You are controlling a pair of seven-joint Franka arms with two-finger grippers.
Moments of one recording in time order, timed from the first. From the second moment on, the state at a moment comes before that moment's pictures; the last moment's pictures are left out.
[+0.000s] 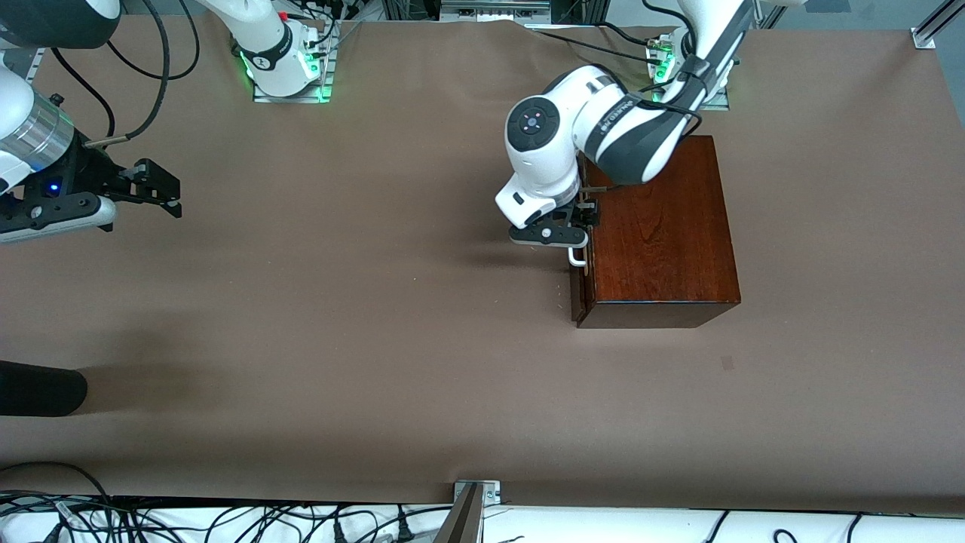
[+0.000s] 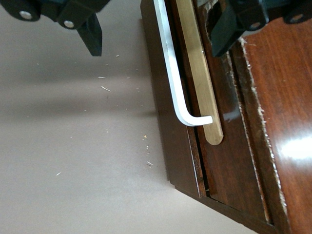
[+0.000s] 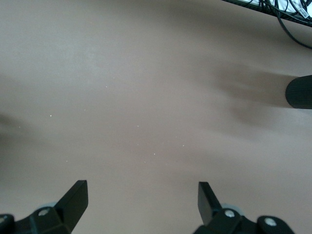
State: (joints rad) left arm -0.42 0.45 -0.34 -1.66 0.31 1.85 -0.73; right arm 0.25 0.10 -0.14 -1.53 0.00 1.69 -0.13
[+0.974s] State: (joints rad) left arm -0.45 0.53 -0.34 -1.68 0.32 1.94 -0.86; right arm 0.25 0.10 -0.14 -1.53 0.00 1.69 -0.13
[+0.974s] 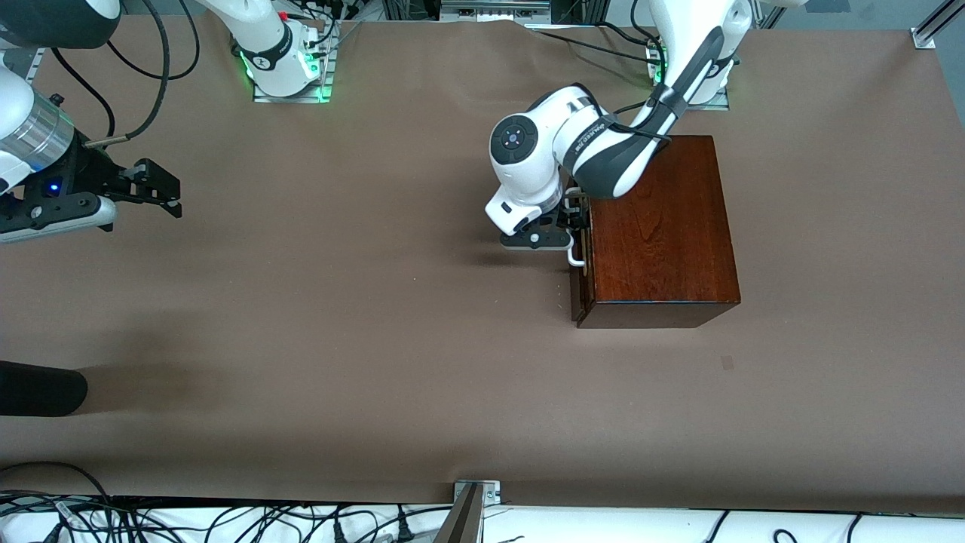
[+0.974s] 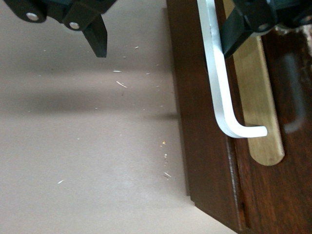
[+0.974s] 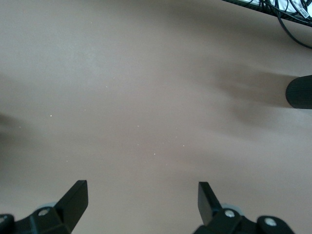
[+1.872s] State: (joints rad) left arm -0.55 0.61 -0.34 -1.60 0.30 2.18 -1.04; right arm 0.25 0.10 -0.14 -1.53 0.00 1.69 -0.13
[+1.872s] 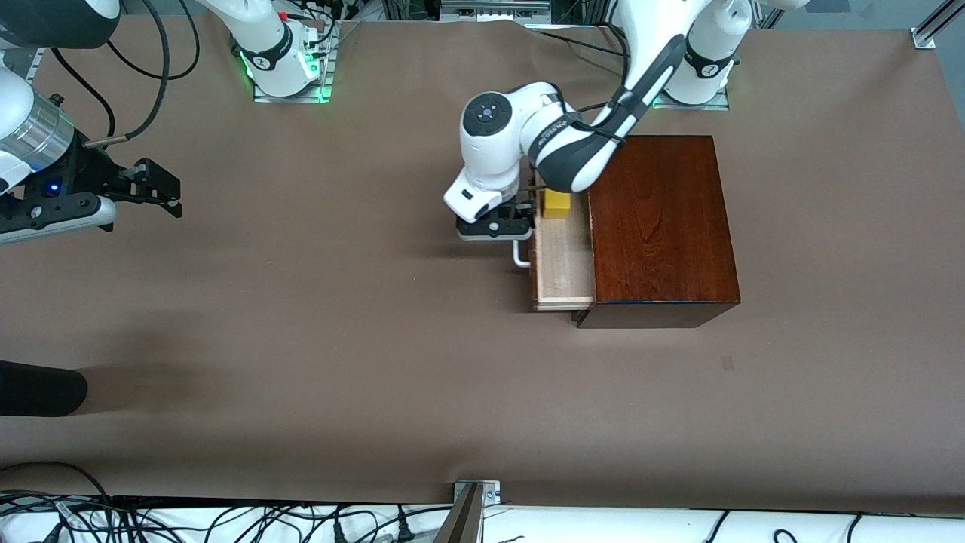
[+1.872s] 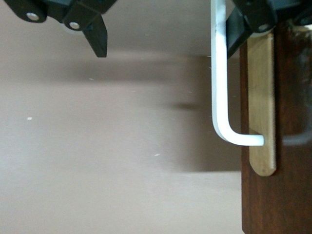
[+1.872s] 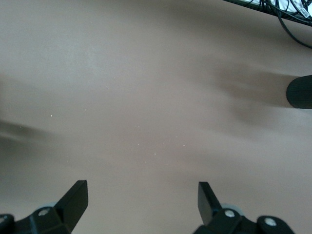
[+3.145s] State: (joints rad) left arm -0.28 0.30 -0.33 -1.50 0.24 1.72 -0.51; right arm 0.27 0.10 -0.12 -1.53 0.01 1.68 -0.14
